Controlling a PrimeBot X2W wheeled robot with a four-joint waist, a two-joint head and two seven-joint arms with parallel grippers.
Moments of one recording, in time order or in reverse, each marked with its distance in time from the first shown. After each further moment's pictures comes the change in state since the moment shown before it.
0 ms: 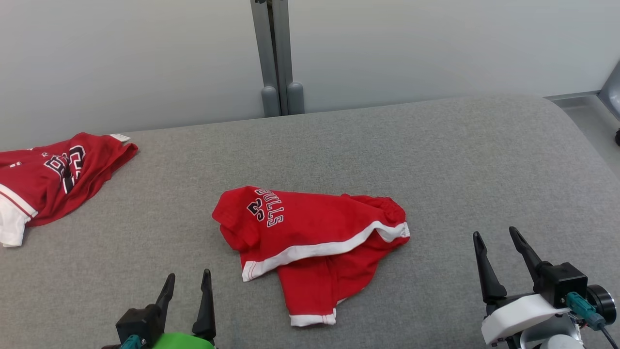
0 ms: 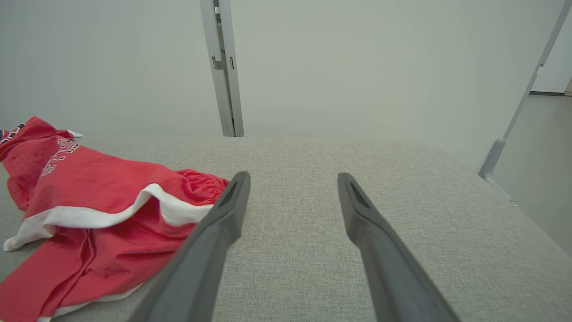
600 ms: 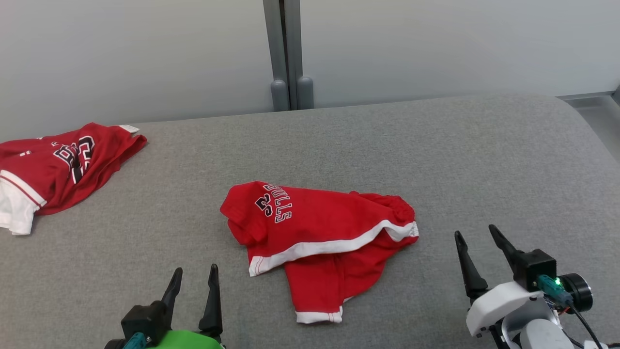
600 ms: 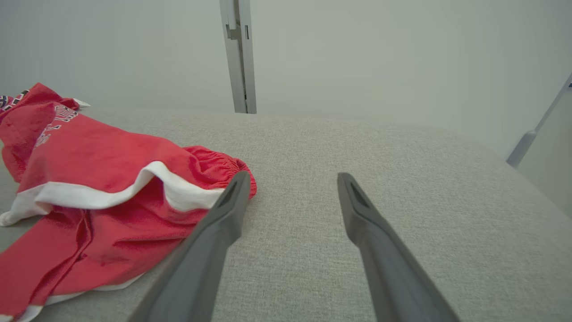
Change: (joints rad) left arm 0.001 -0.003 -0.021 -0.032 -0.008 -0.006 0.000; right arm -0.100 0.000 0.036 0.165 -0.037 0.000 0.000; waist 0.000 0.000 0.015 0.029
